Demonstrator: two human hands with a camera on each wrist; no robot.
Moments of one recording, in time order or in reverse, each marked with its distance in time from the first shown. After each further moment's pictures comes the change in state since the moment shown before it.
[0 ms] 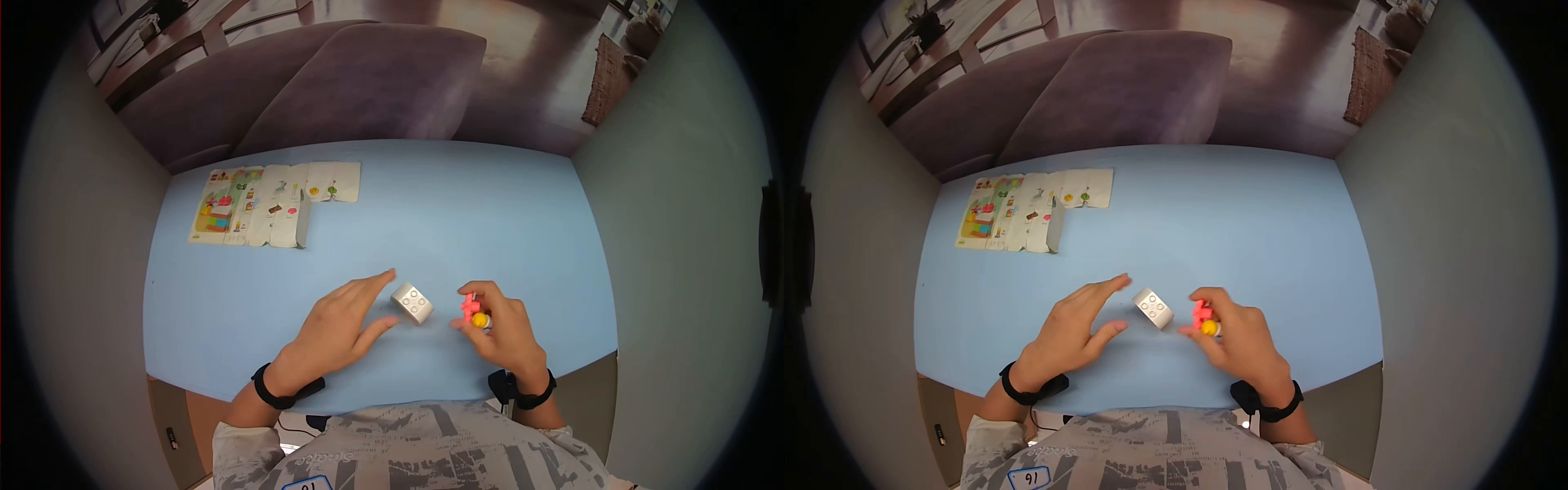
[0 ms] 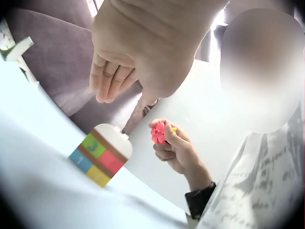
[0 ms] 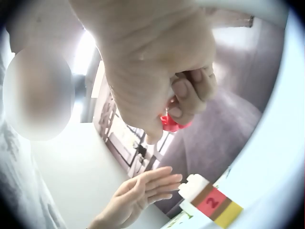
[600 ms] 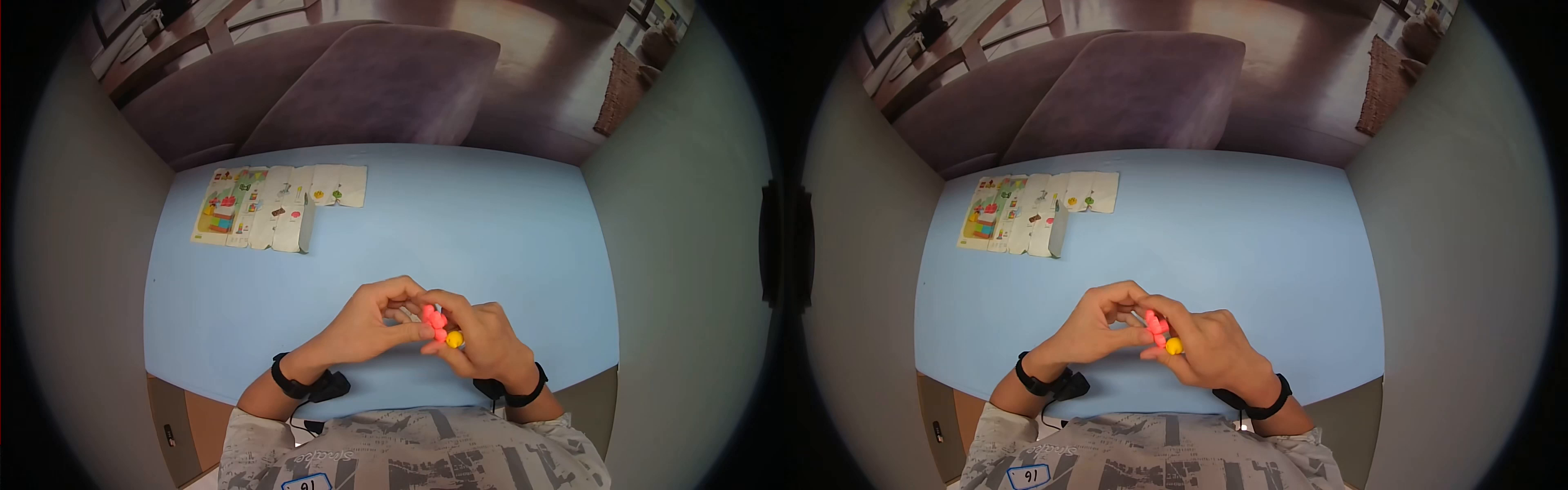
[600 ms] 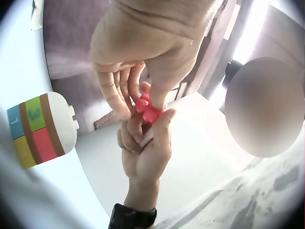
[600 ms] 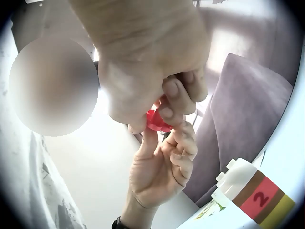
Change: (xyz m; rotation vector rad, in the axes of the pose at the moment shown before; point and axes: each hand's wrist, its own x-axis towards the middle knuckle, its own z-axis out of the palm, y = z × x) left_hand 0.040 -0.005 0.017 -0.928 -0.097 -0.090; right_hand 0.037 -0.013 0.011 0.012 -0.103 -0.303
